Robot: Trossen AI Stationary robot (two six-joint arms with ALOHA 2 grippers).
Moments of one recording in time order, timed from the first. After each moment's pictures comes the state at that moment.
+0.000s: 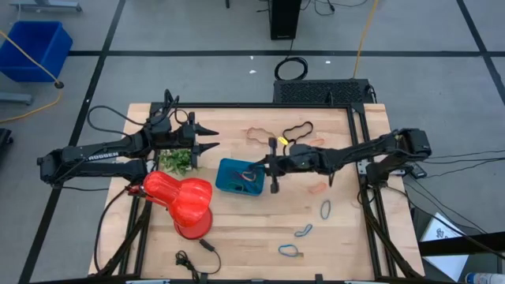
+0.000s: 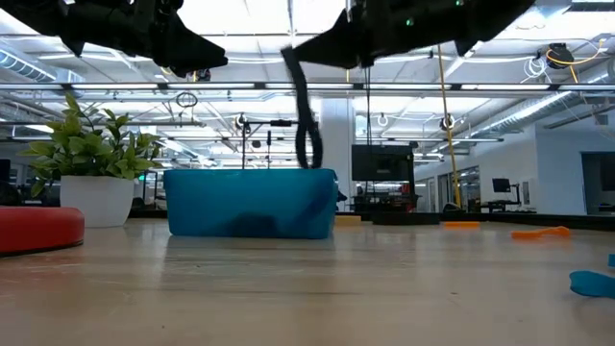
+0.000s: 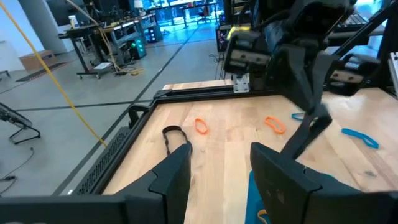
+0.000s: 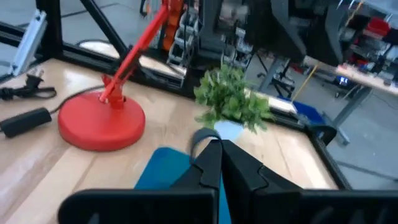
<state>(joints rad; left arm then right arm) 0.35 0.82 0.52 0.15 0.23 0.19 0.03 1.55 0.85 0.50 0.05 -0.29</state>
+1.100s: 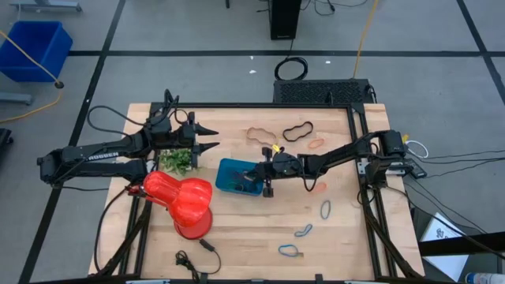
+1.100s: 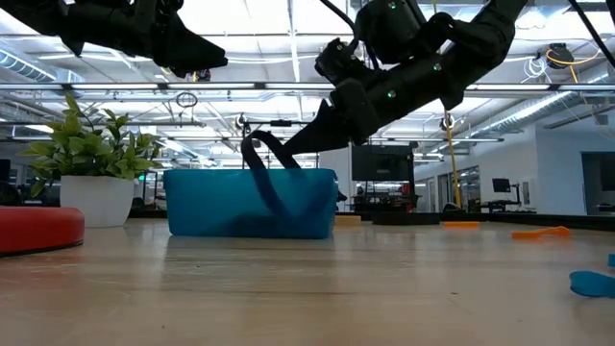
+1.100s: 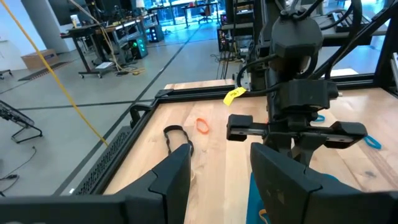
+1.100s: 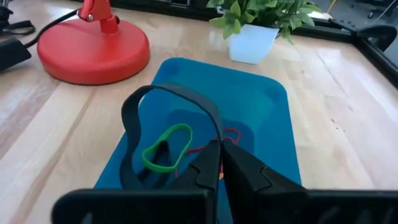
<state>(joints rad) 0.35 0.82 0.52 0.15 0.22 0.19 0.01 1.80 0.85 0.52 0.05 -0.12</state>
